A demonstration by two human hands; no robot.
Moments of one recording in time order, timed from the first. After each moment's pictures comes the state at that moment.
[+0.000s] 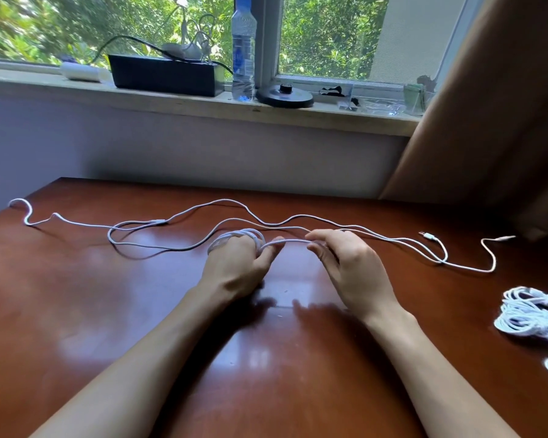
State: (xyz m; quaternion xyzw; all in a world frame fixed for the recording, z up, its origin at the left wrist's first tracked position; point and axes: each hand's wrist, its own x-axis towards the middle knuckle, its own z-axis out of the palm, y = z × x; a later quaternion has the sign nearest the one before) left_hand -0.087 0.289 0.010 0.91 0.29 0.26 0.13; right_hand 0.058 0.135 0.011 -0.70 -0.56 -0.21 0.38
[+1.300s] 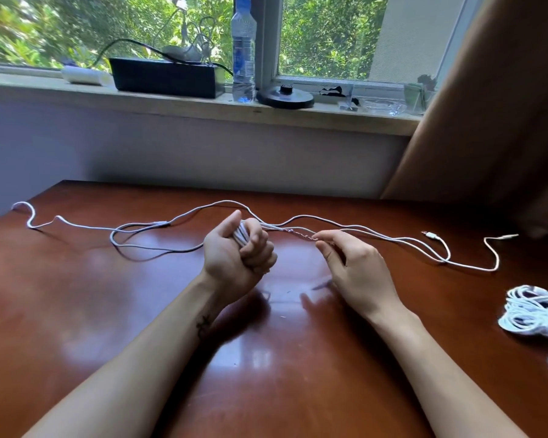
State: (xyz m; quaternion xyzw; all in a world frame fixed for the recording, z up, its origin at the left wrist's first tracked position) left_hand -0.084 0.286 0.024 0.35 0.03 0.27 0.90; right_hand 0.061 0.134 0.008 -0.75 -0.50 -0.14 0.41
